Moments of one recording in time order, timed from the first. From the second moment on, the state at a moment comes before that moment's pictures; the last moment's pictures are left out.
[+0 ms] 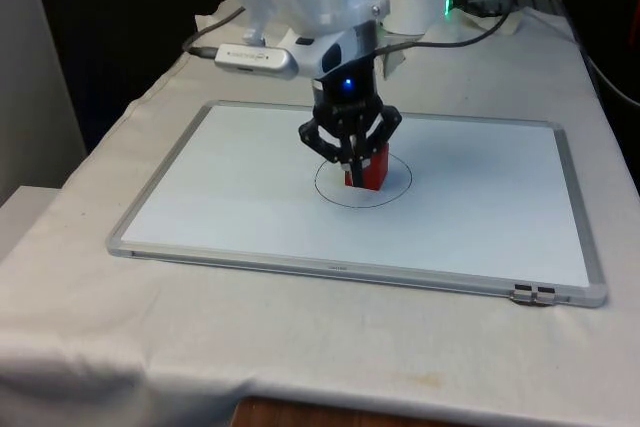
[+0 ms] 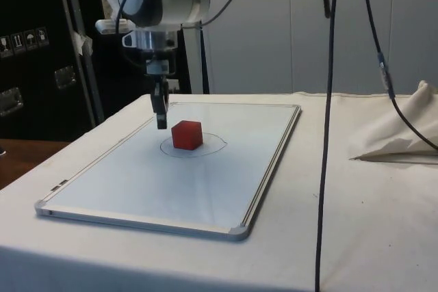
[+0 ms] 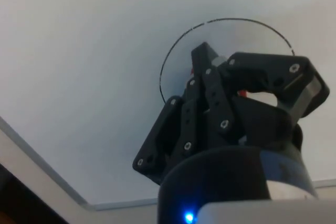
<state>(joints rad) 0.30 0.65 -0.44 -1.78 0.54 2.34 -0.80</state>
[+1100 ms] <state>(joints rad) 0.28 0.54 -0.48 -1.69 0.54 2.19 -0.62</state>
